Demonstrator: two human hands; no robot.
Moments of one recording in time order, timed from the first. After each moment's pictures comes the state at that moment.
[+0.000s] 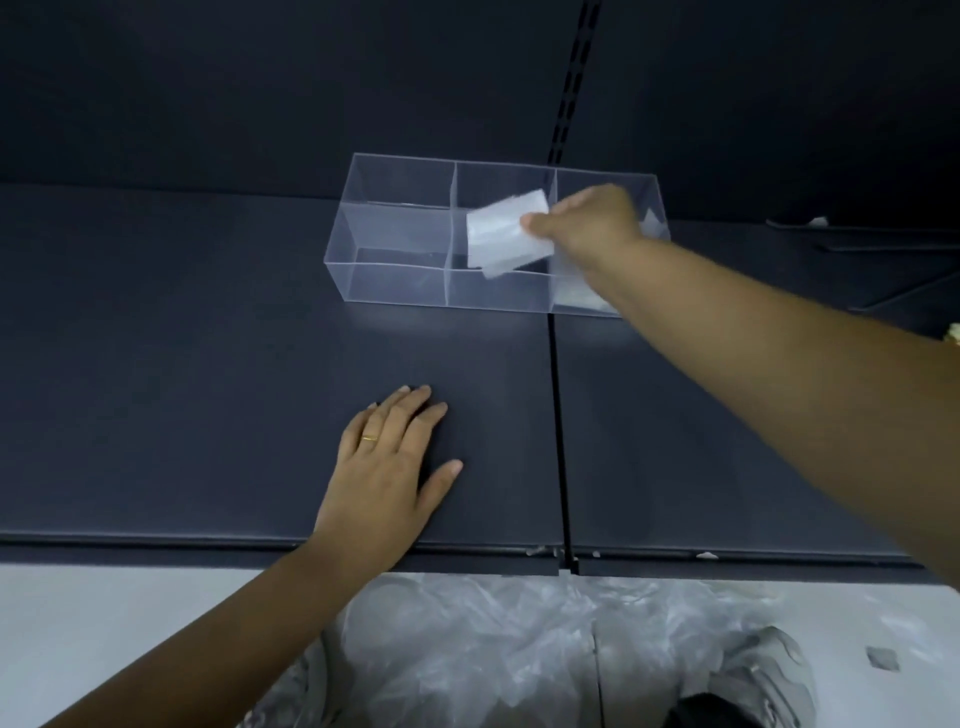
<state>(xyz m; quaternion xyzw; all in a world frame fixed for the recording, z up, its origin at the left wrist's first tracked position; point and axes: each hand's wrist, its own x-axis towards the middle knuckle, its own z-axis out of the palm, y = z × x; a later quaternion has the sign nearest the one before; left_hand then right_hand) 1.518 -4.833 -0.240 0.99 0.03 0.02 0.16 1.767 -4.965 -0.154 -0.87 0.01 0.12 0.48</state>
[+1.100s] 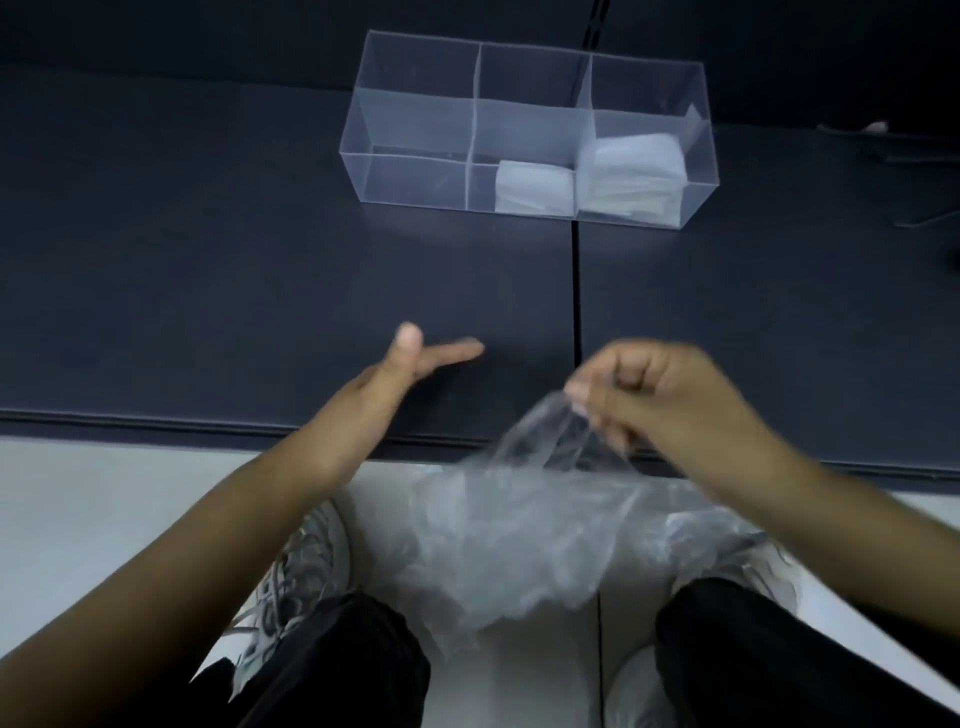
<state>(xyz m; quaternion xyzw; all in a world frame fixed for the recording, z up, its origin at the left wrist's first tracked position) 1.508 -4.821 -0.213 0.76 0.09 -0.23 0.60 1.563 -5.060 -0.161 -0.75 -0.13 0.30 0.58</state>
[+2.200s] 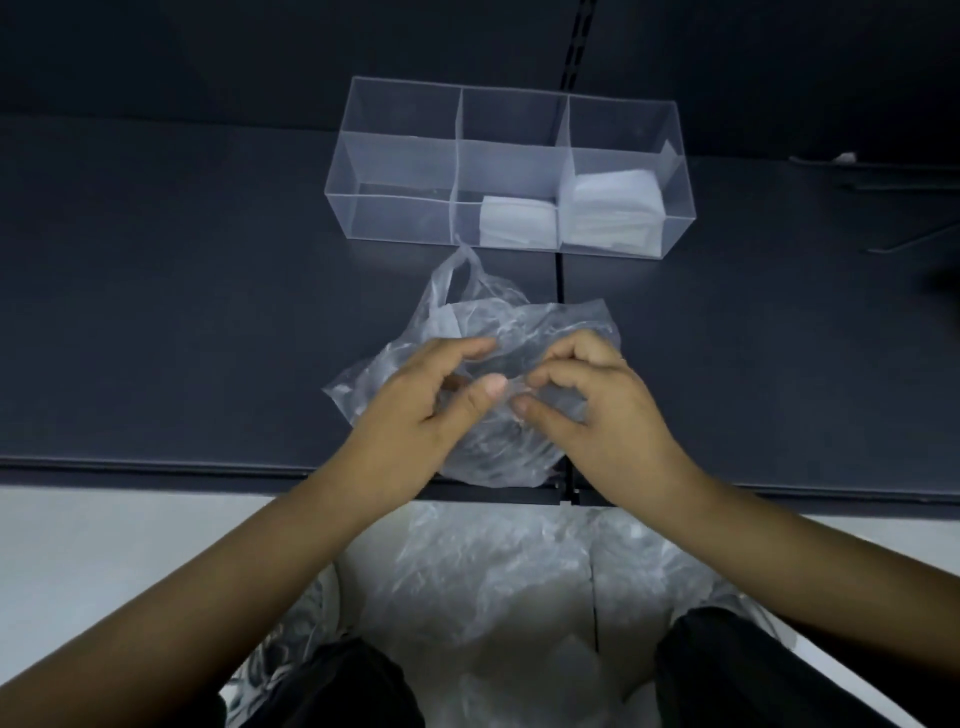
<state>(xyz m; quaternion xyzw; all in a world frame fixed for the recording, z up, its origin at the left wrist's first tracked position) 1.515 -4.855 -0.184 0.83 0.05 -0.03 0.55 1.570 -5.031 -0.183 -0.86 -0.25 0.10 0.43</state>
